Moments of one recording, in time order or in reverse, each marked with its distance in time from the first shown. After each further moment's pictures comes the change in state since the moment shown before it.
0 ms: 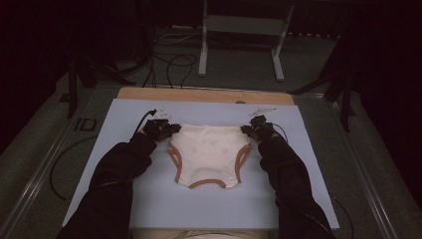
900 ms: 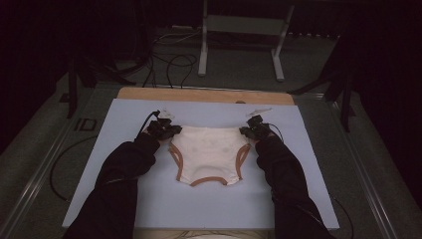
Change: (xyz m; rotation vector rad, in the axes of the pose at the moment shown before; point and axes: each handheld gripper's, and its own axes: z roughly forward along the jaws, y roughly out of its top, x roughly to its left) left arm 0.010 -0.008 0.026 0.063 0.017 -0.049; right arm -0.013 -0.008 0.032 0.054 0.000 0.033
